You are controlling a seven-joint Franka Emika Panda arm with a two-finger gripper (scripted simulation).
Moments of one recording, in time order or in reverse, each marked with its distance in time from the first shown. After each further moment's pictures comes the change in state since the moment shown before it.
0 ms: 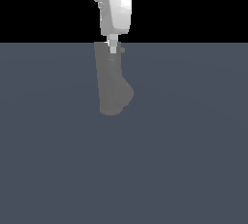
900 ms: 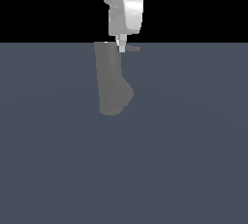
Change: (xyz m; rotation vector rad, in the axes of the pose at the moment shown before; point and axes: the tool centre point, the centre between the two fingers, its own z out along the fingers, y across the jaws) arm 0.031 -0.019 0.000 -0.010 -0.008 -0.015
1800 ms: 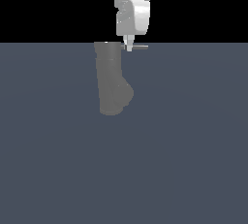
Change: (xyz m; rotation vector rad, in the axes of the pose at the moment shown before) arm 0.035 -0.035 -0.001 0.004 -0.002 0.006
